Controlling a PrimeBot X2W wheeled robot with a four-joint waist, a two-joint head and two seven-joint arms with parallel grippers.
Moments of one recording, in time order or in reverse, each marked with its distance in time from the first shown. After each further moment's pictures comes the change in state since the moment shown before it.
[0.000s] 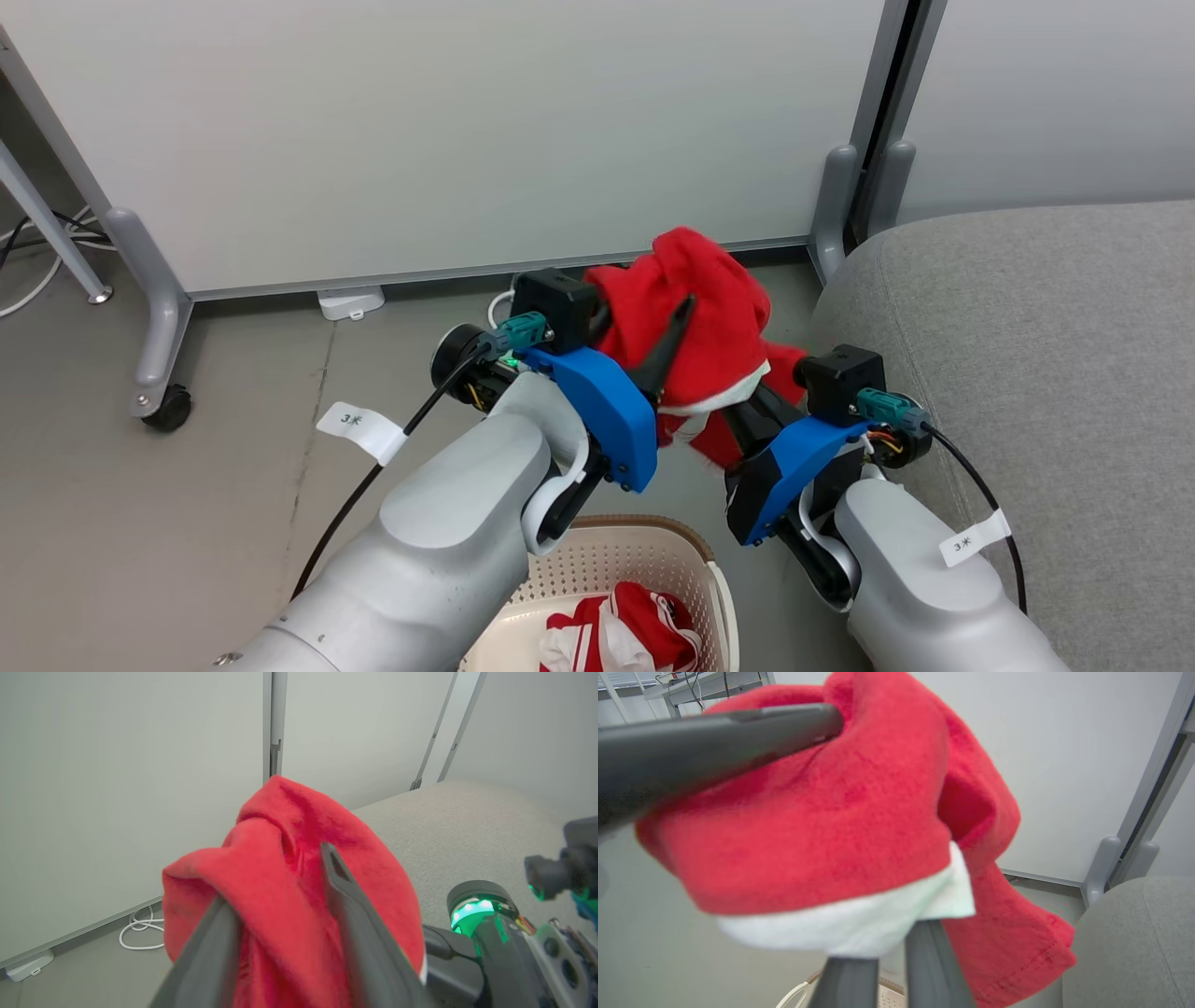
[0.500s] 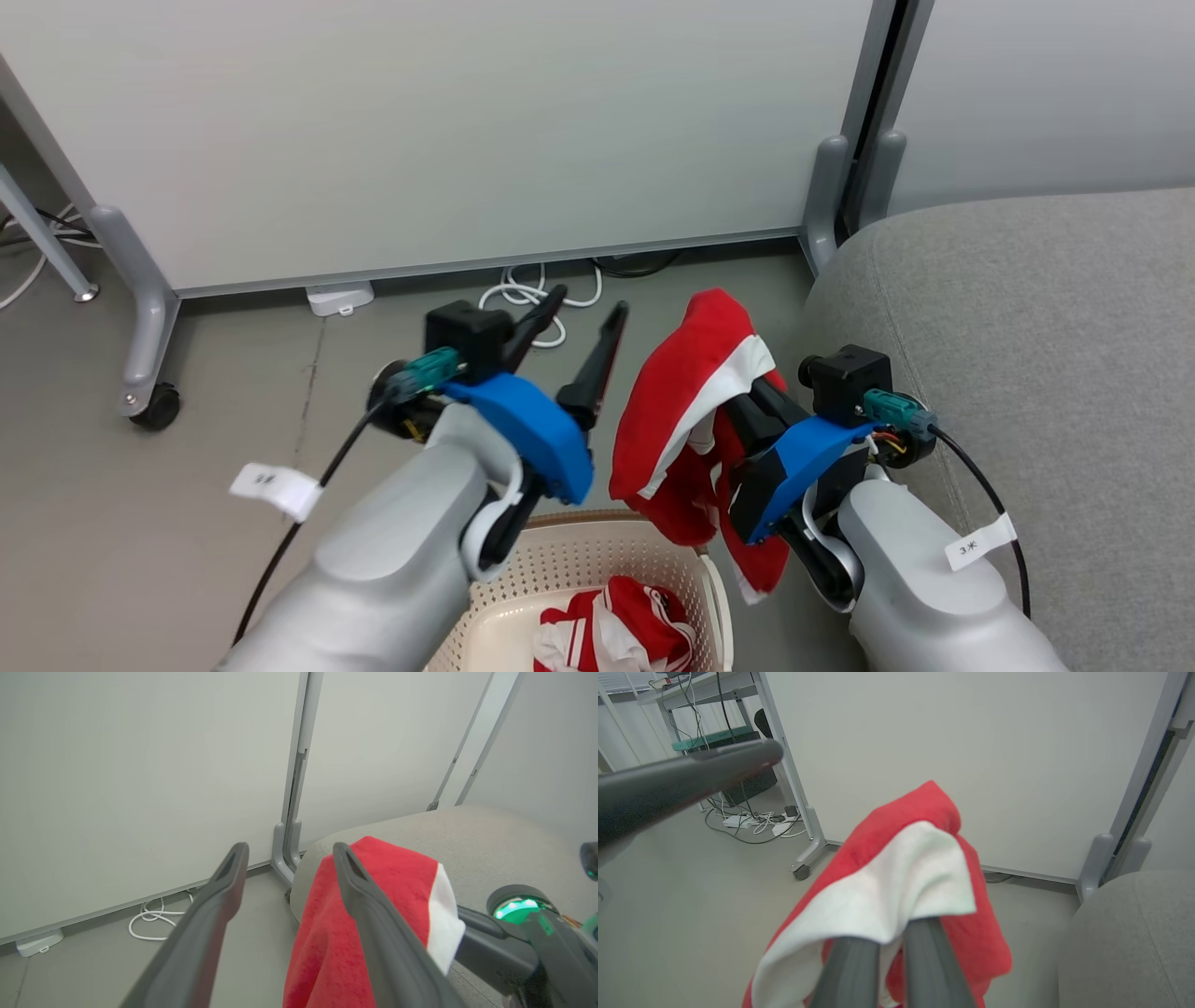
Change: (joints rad) left arm 0.071 0.073 0.053 -0.032 -0.019 0.005 -0.084; right arm 0.013 0.000 -0.021 -0.022 -0.014 0.000 0.000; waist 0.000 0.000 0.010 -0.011
